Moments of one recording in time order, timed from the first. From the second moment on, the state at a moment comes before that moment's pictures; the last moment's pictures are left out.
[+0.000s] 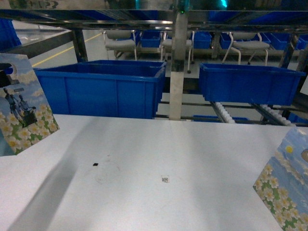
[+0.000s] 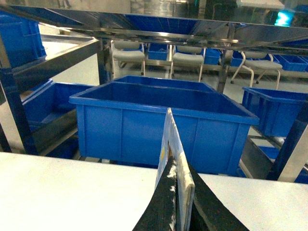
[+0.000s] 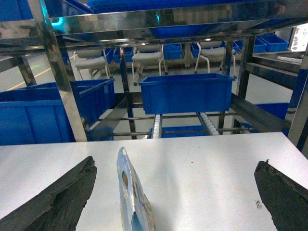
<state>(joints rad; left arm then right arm) 0.09 1.76 0.51 1.24 0.06 -0.07 -0.24 0.29 0.03 0.24 -0.18 0.11</state>
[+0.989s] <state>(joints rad) -0.09 2.11 0.75 1.28 -0.10 -0.16 -0.24 0.29 0.03 0.24 -0.18 0.11</state>
